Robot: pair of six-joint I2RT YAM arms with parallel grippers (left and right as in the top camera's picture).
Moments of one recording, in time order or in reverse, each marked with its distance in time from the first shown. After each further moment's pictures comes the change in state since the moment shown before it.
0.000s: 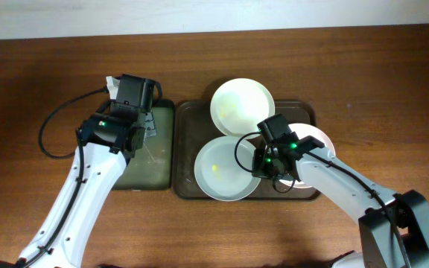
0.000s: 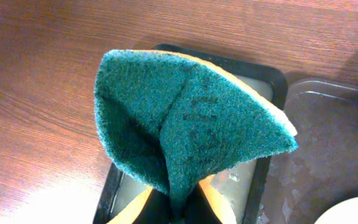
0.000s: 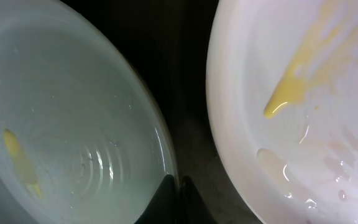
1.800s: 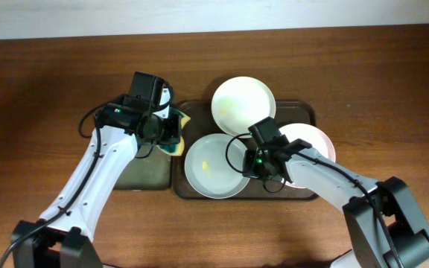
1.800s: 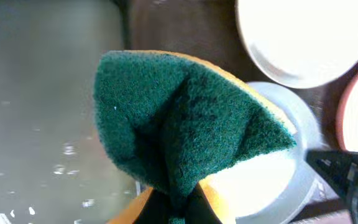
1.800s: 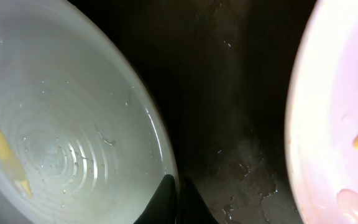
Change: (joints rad) left arm 0.002 0.145 0.000 0.020 0.556 0.163; right arm 0.040 0.078 -0.021 0.134 -0.047 0.049
